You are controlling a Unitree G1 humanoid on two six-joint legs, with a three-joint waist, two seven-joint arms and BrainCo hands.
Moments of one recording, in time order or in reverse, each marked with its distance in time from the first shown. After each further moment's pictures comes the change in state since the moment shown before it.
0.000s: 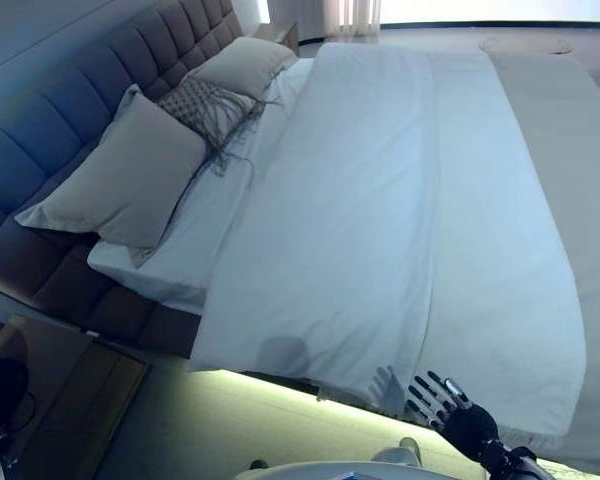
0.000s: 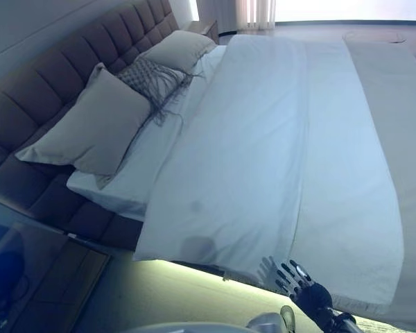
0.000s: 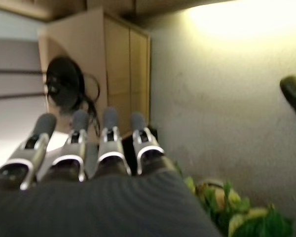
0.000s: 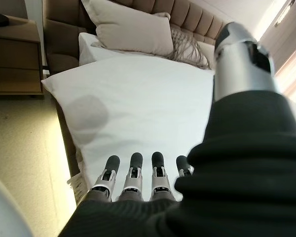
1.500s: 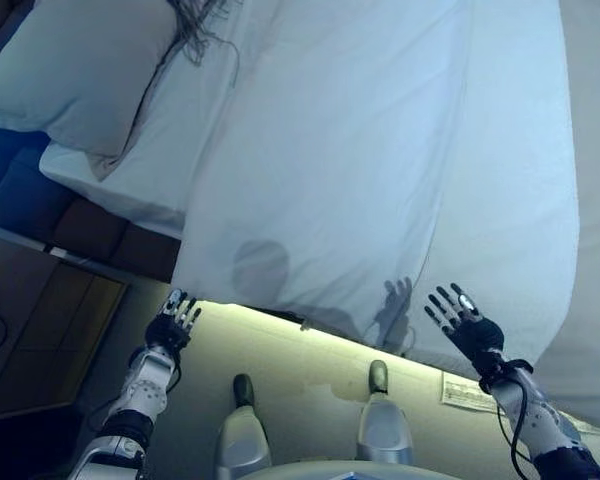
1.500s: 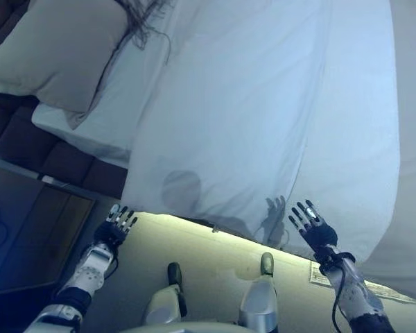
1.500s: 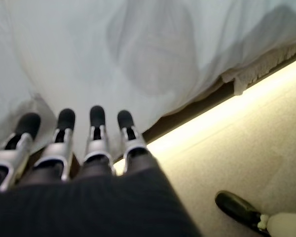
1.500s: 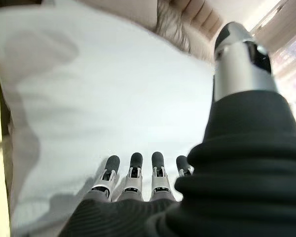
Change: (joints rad) left arm -0.083 -0.490 -0.557 -0.655 -0.236 -0.355 -0.203; right arm -0.451 -0.007 -0.019 0.281 -0.002 -0.227 -0.039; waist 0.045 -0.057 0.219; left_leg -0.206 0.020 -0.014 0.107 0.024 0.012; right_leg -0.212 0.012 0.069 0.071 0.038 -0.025
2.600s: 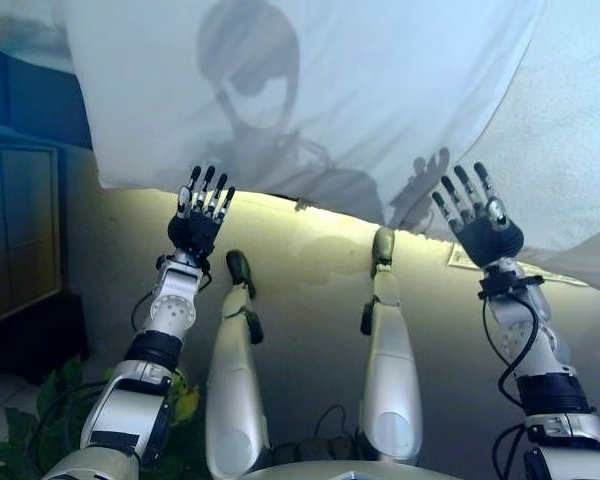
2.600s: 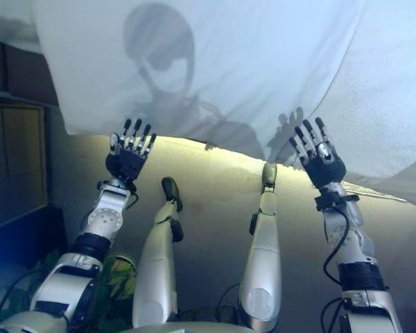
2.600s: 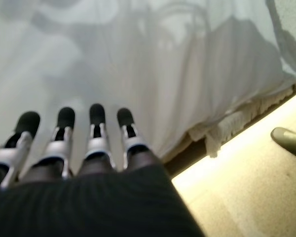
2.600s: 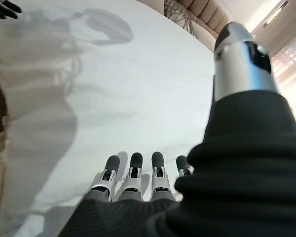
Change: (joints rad) left arm -0.367 -0.021 -0.014 -0.157 -0.167 -0.059 -0.229; right arm -0.331 0.054 -0.121 -0.210 -0.037 -0.077 0.129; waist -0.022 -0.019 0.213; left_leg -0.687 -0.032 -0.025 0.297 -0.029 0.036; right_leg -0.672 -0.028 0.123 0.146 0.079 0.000
